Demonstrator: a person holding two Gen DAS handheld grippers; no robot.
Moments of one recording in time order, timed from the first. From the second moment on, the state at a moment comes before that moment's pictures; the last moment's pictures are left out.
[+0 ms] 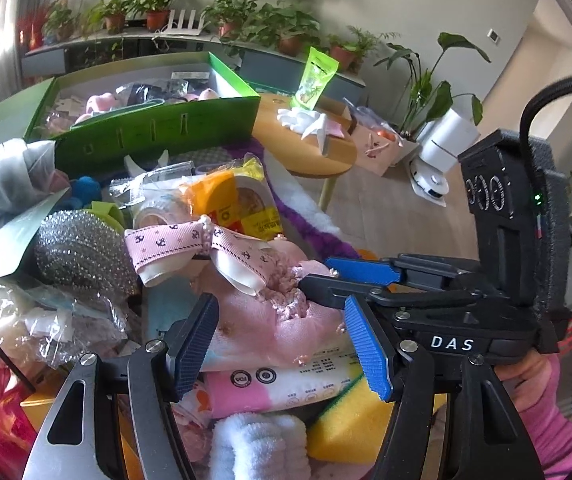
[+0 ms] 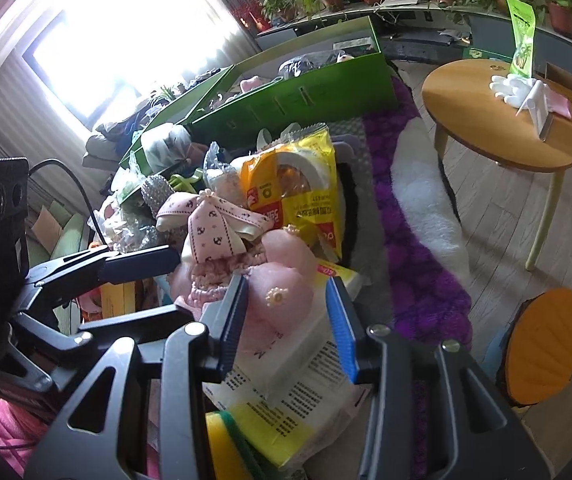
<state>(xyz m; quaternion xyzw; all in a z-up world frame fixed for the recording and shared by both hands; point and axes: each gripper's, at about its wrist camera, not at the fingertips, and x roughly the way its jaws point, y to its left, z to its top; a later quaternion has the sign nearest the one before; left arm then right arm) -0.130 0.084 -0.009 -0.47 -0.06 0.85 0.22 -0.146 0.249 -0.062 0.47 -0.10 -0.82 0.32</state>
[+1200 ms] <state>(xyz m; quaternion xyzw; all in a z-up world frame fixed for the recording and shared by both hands) -0.108 0.092 0.001 -0.46 -0.03 0.86 0.21 -0.107 0.240 -0.028 0.43 -0.04 -0.83 0.34</state>
